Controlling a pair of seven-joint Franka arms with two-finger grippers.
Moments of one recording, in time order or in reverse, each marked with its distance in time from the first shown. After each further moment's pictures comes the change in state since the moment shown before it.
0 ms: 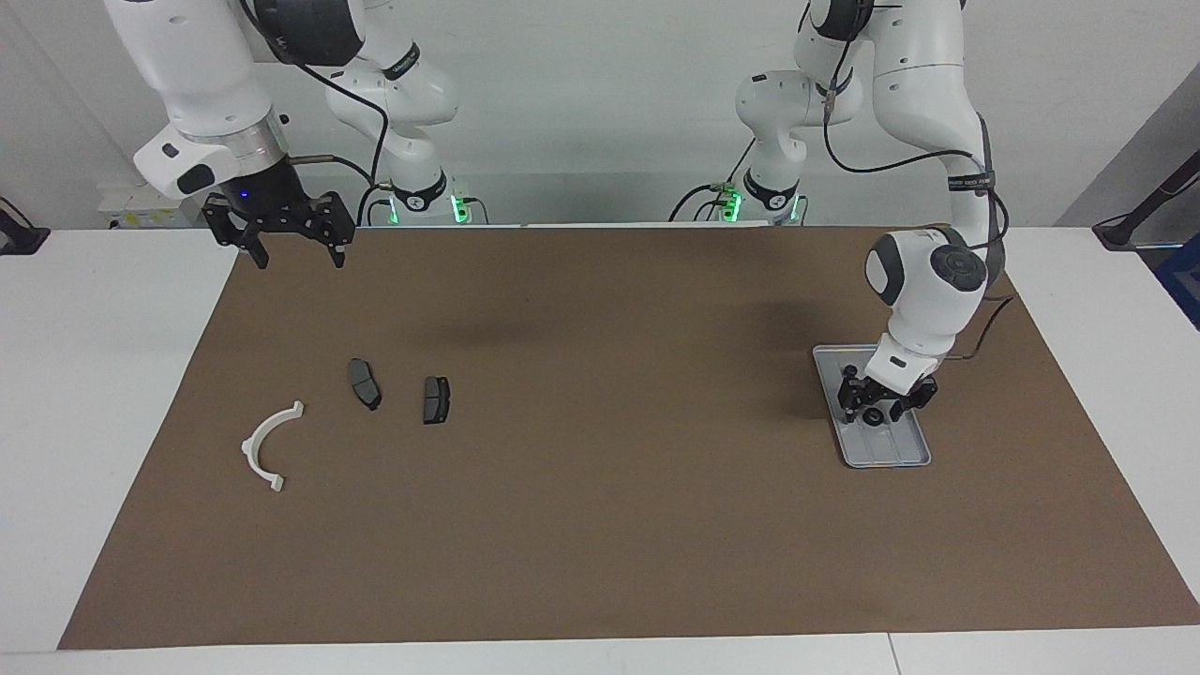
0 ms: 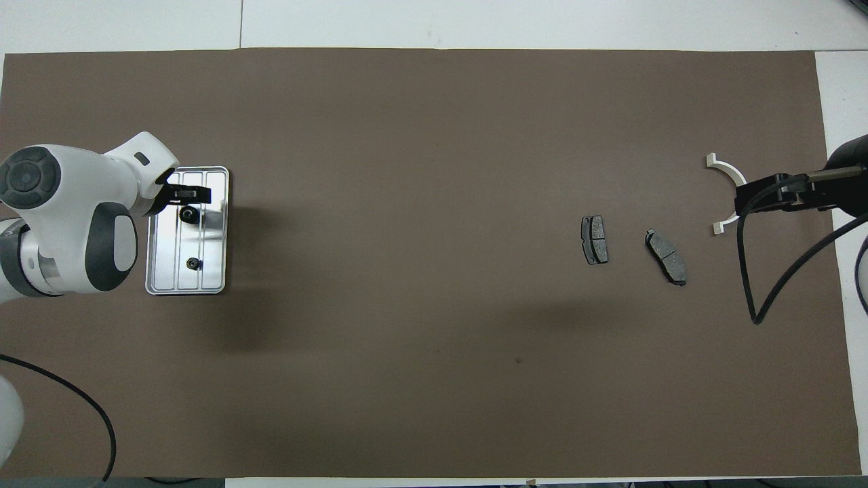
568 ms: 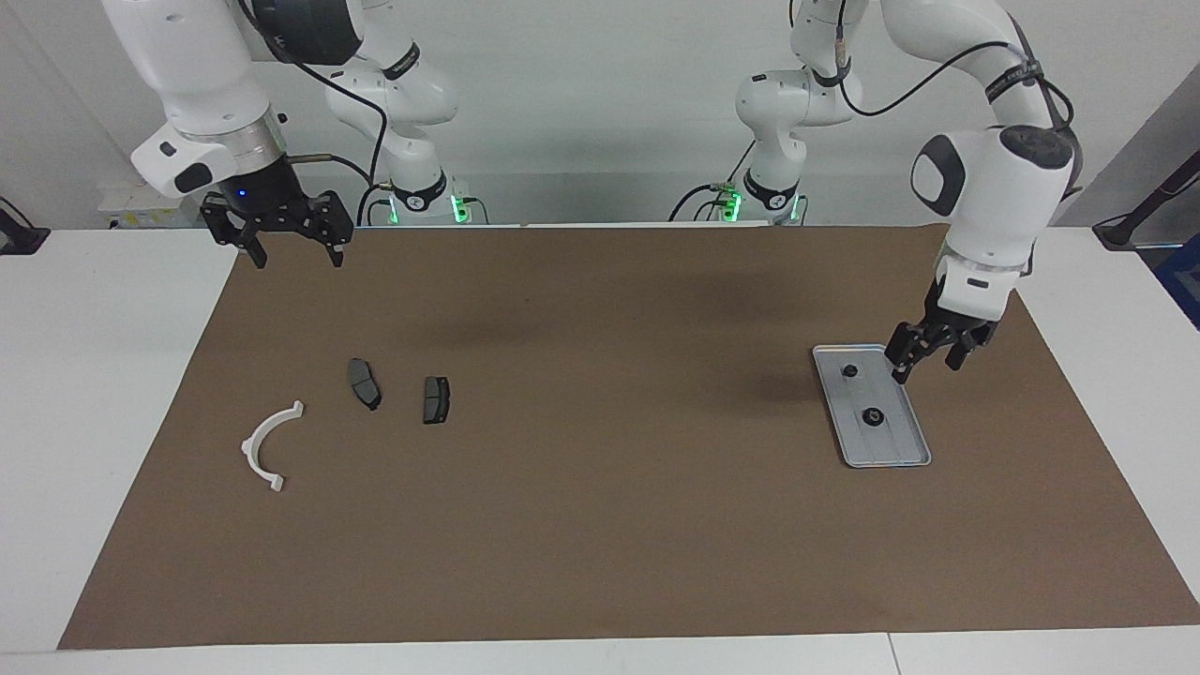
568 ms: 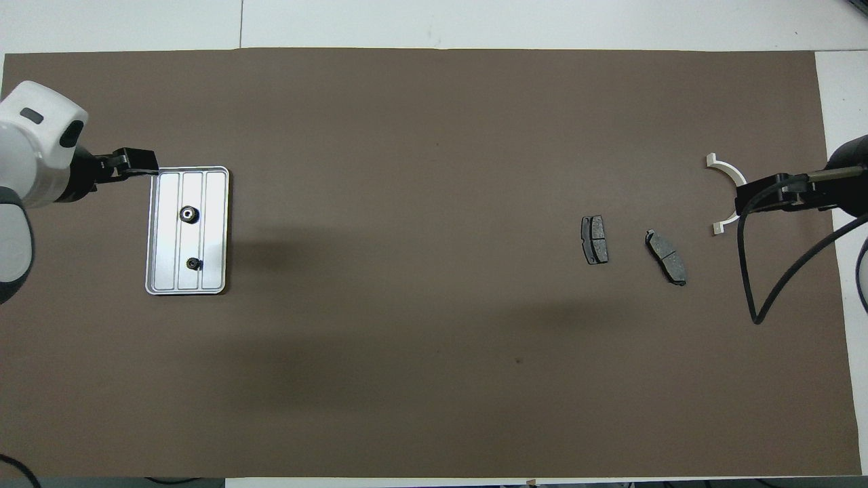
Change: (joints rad) left arm -0.001 -0.266 -0.008 0.104 -0.001 -0.348 -0.233; right arm 0.000 -0.001 0.000 0.000 0.000 0.000 0.000
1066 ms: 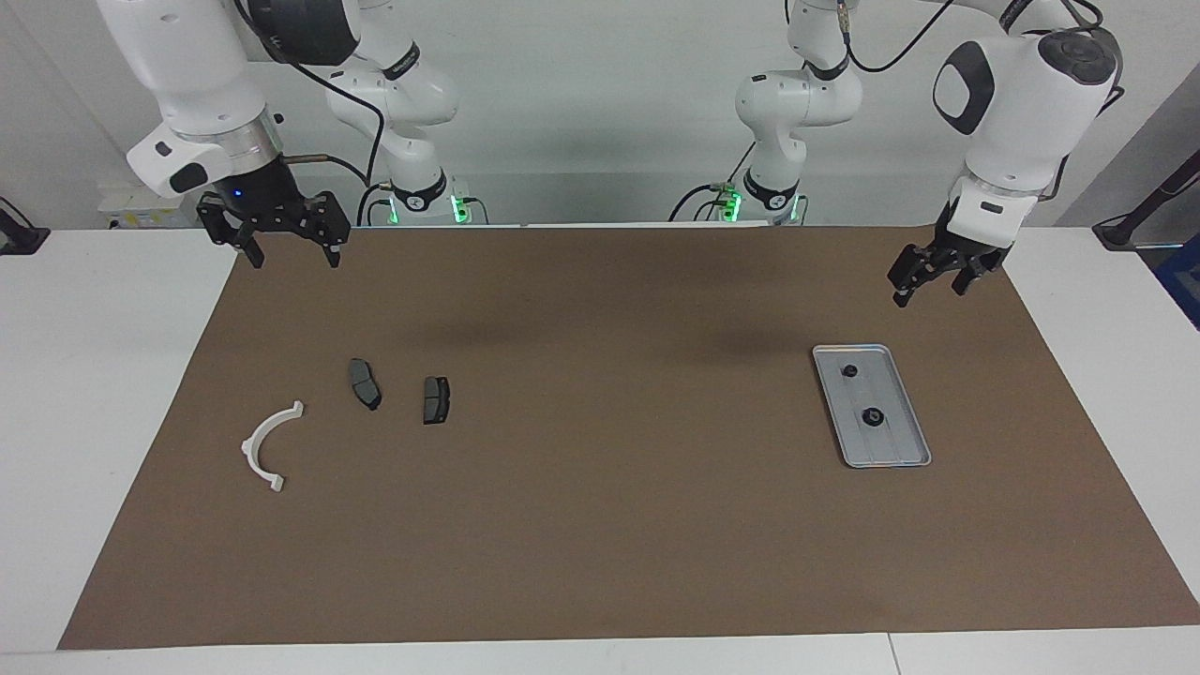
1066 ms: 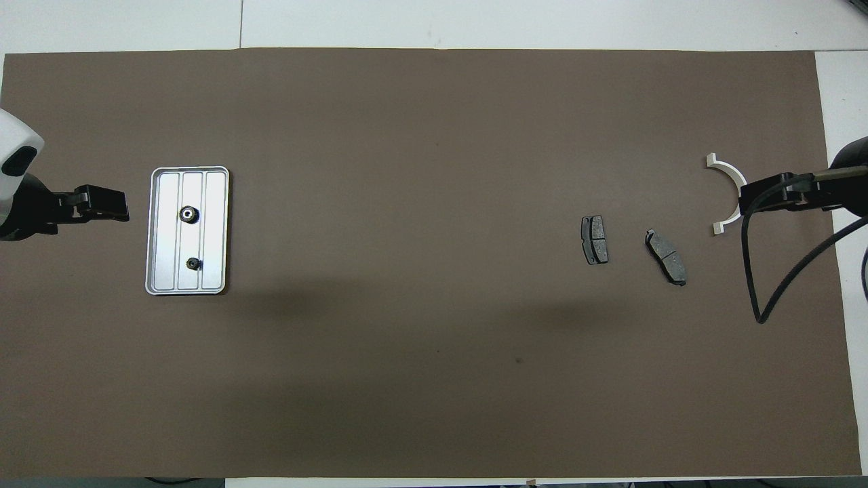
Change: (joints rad) left arm 0.000 -0.093 -0.001 0.052 -0.002 -0.298 0.086; right arm -0.007 -0.001 -0.001 0.000 0.000 0.000 0.000
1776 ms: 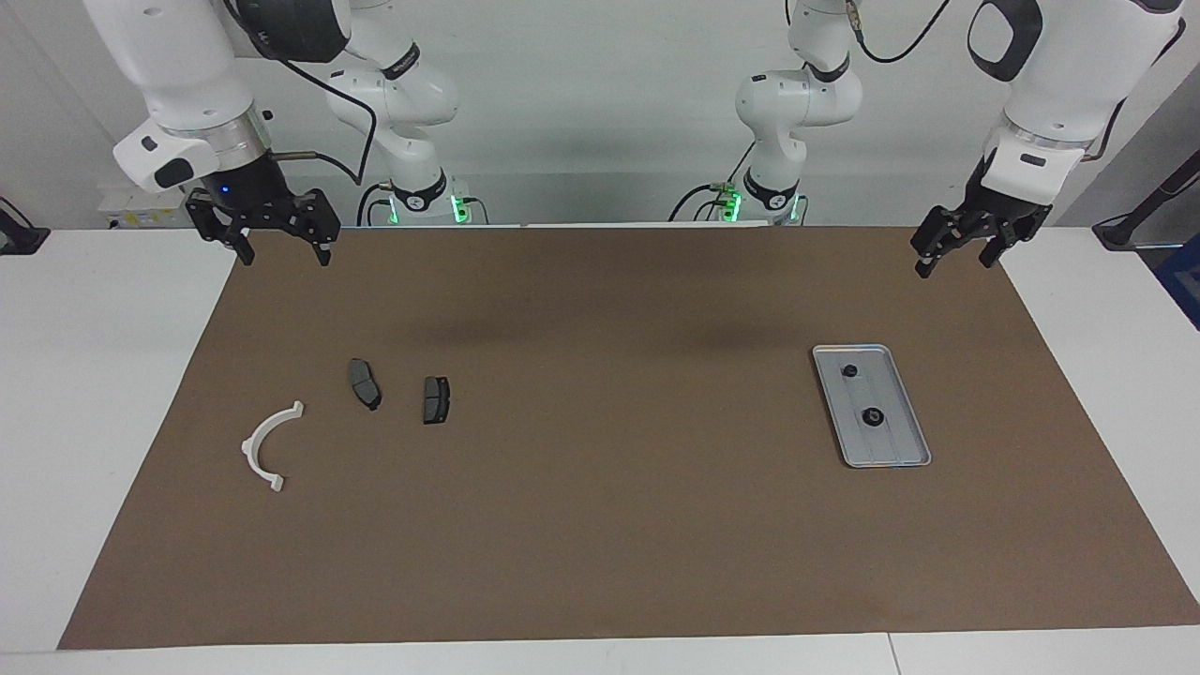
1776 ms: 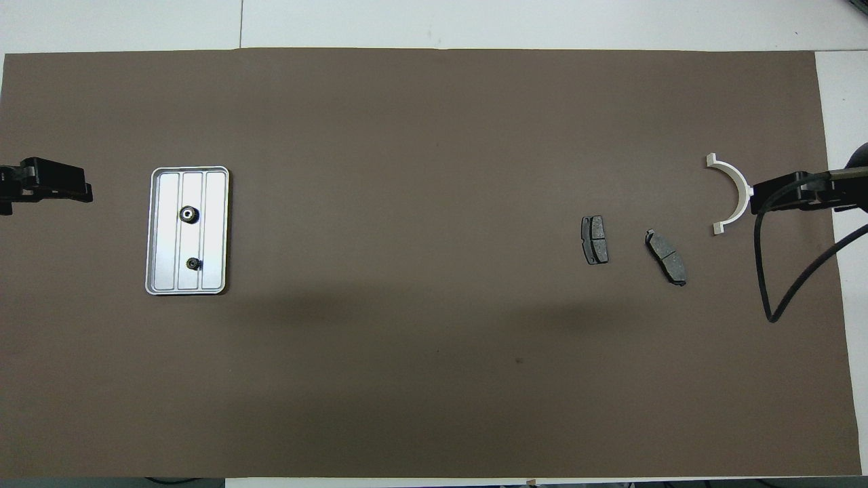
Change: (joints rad) left arm 0.000 0.043 0.005 0.223 -0.012 -0.158 0.015; right arm -0.014 -0.006 -0.004 0.000 0.000 0.000 0.000
